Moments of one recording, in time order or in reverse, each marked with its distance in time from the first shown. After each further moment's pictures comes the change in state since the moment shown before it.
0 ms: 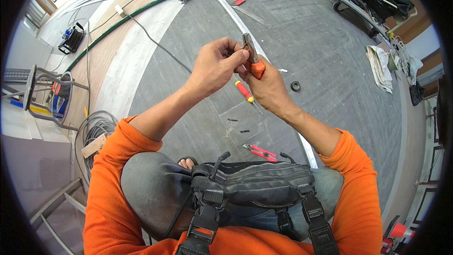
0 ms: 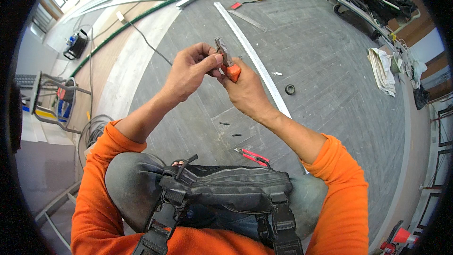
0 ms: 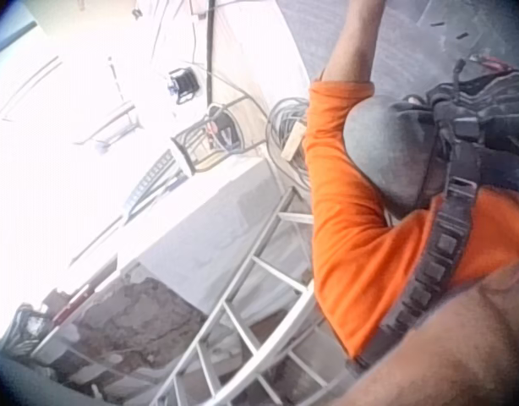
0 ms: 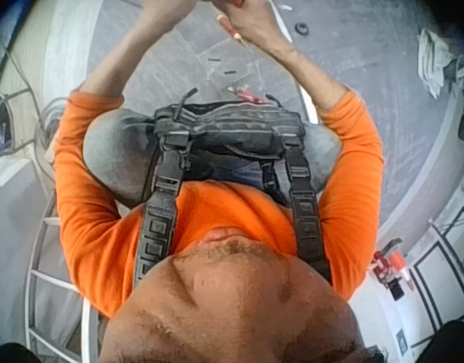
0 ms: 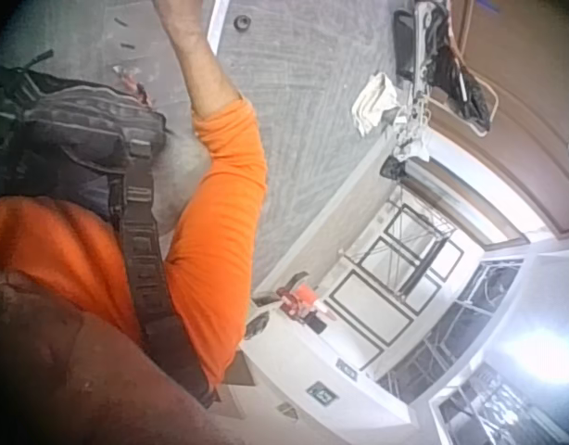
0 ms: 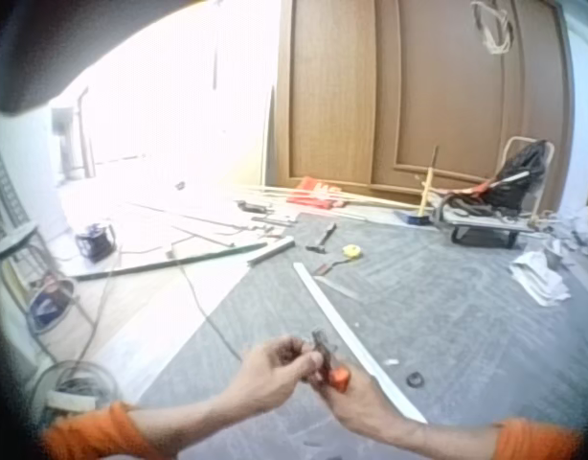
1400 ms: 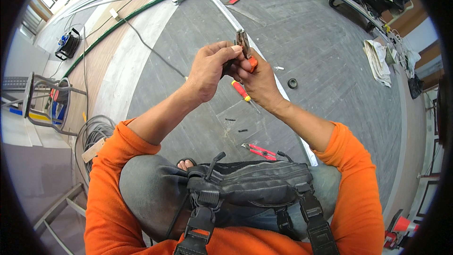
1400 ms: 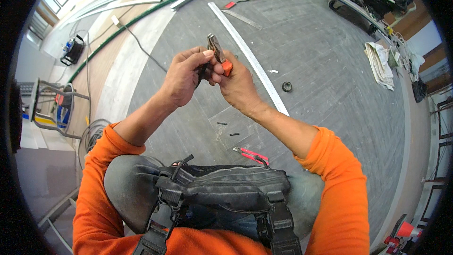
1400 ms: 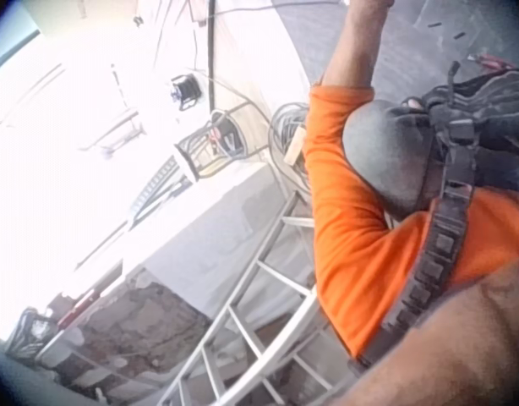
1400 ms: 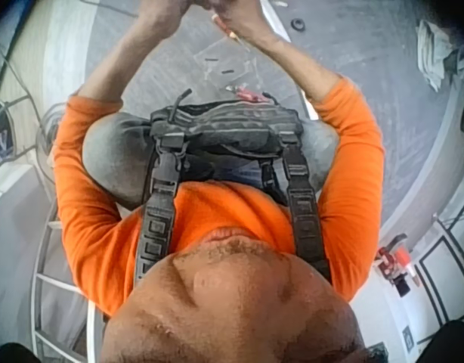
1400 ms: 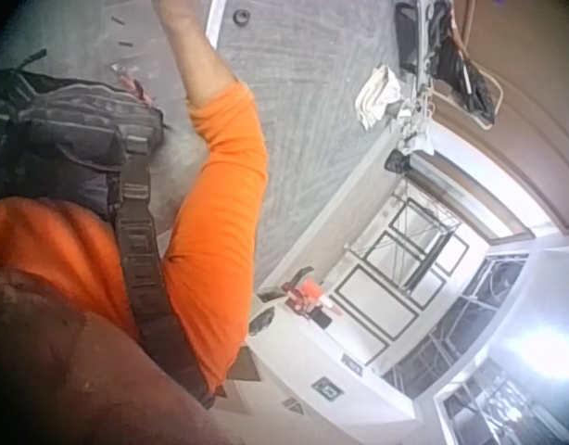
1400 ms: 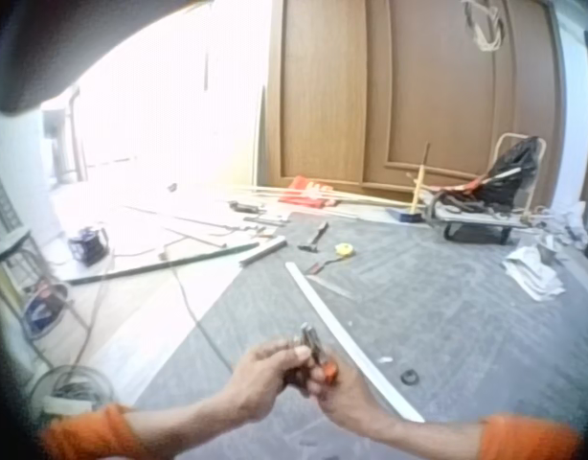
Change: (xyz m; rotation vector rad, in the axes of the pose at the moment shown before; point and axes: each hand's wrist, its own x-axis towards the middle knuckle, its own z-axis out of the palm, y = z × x) left_hand -0.003 0.005 0.005 -0.366 -0.102 -0.141; right_hand 0.012 0.014 0.009 0.207 0.025 -0.112
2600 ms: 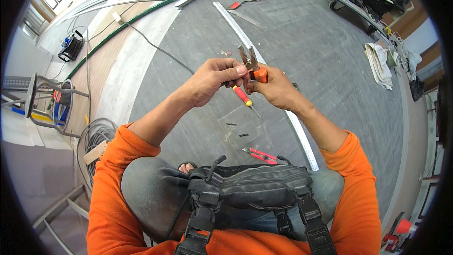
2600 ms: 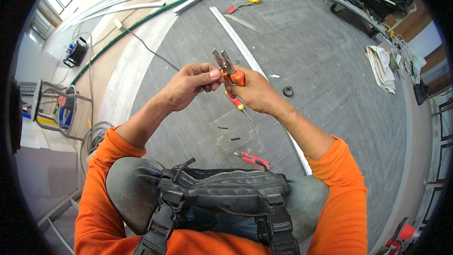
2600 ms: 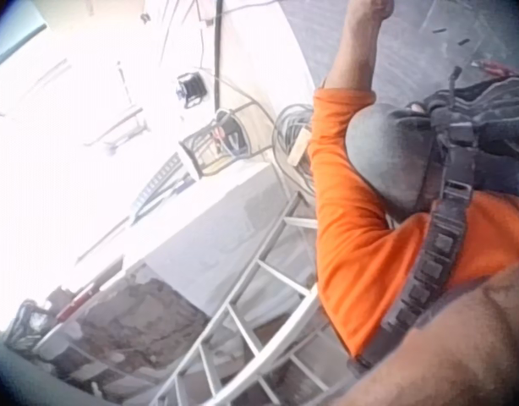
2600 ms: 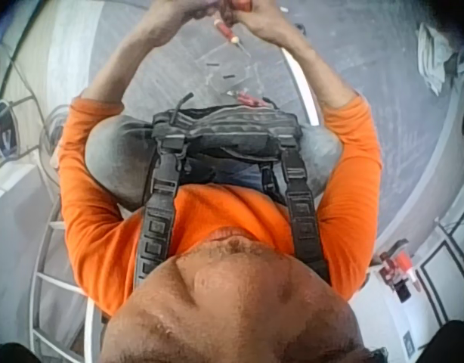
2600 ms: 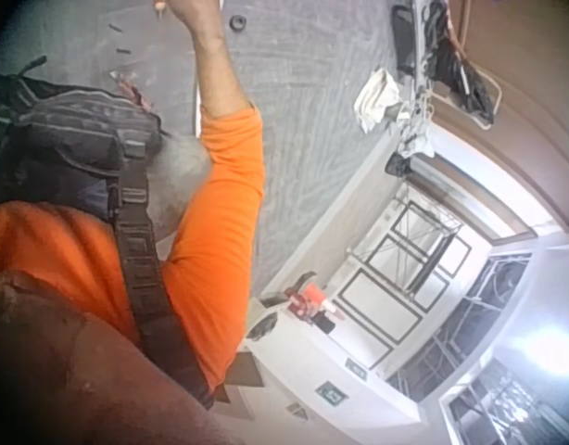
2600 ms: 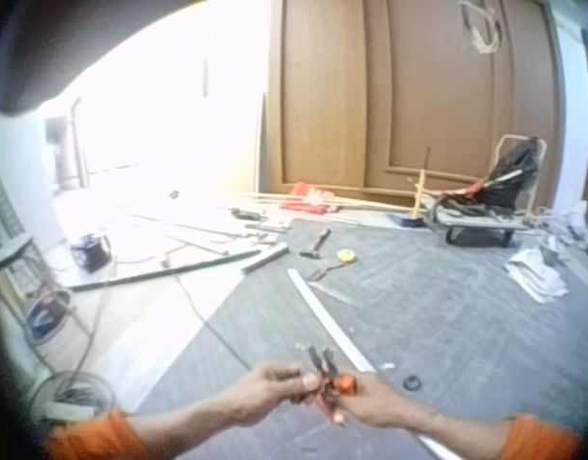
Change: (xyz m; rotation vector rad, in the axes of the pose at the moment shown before) left_hand 0.002 -0.009 -0.021 0.166 -0.202 -0.159; right_hand -0.004 -0.018 -0.049 -0.124 -0.294 0.288
